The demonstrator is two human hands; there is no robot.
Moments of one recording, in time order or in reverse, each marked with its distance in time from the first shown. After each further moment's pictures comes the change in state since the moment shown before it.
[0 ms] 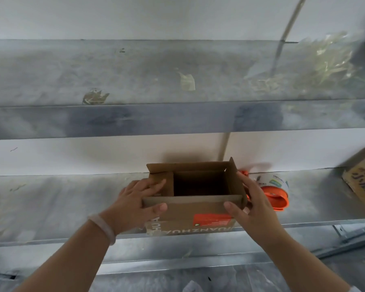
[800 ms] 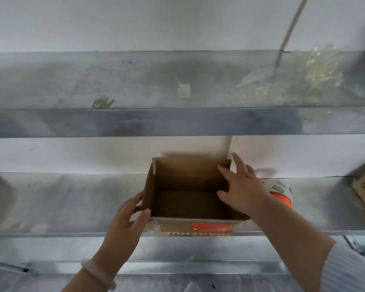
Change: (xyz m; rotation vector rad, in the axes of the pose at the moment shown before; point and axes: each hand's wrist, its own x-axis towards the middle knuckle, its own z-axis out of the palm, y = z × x) left_hand -0.057 0.032 0.039 -0.810 0.549 -0.178; right_hand 0.061 -0.054 -0.004 -0.978 -0.318 0.021
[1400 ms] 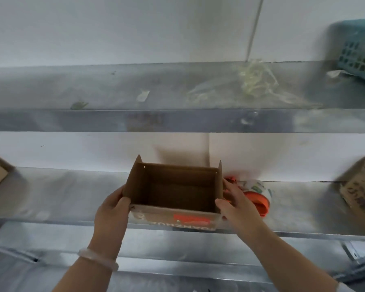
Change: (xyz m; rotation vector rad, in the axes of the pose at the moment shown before) left_hand -0.028 0.063 0.045 -0.150 0.428 -0.199; right_hand -0.069 0.042 0.020 1.125 -0.025 0.108
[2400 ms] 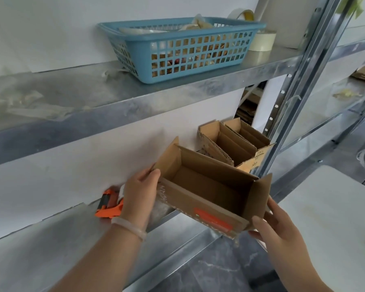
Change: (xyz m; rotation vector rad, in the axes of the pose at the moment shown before) left_hand -0.146 0.067 0.294 0.034 -0.686 0.275; right_hand -0.194 0.115 -0.198 0.270 0.872 0.157
